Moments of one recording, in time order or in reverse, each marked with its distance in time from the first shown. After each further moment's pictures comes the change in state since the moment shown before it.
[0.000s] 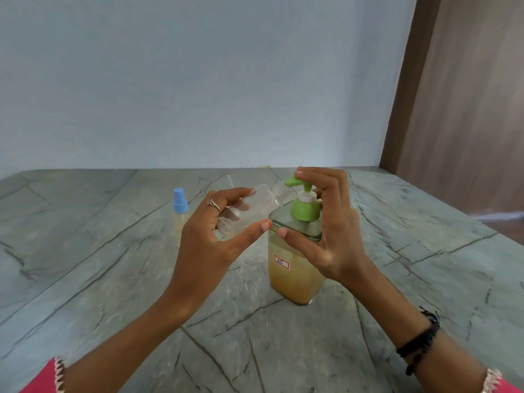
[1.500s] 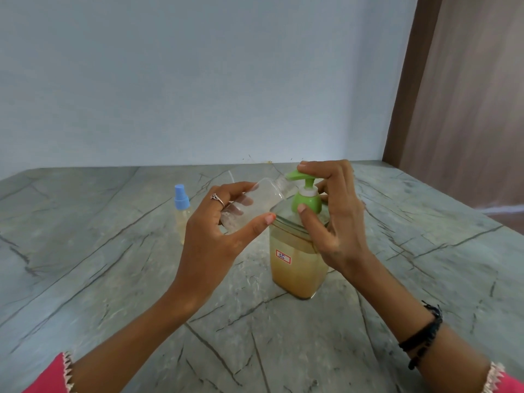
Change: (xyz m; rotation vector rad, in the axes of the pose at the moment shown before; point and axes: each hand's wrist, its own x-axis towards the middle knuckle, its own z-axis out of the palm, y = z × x) left_hand 0.000 0.004 0.004 -0.011 -0.001 -0.025; right_hand 0.001 0.003 0.001 0.071 0.057 0.051
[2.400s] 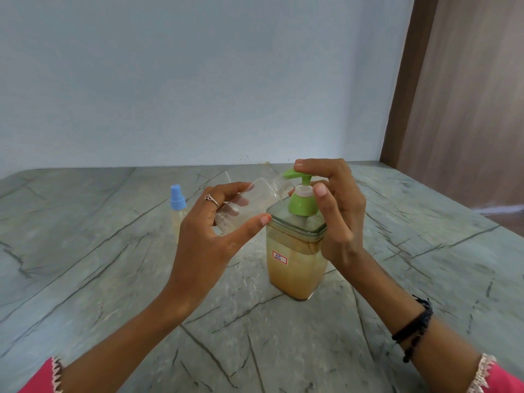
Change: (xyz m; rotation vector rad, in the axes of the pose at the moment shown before) left_hand 0.001 -0.001 0.000 -0.001 0.003 0.010; right_hand 0.007 -0.001 0.005 0.334 0.122 0.014
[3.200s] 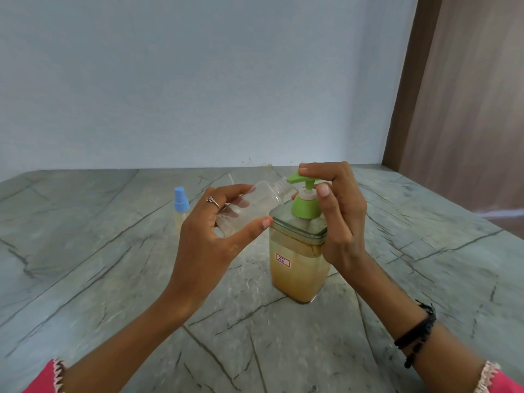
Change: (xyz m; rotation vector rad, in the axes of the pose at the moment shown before) left_hand 0.001 0.001 -0.003 0.024 0.007 0.021; right_hand 0.000 0.000 0.002 -0.075 0.026 0.006
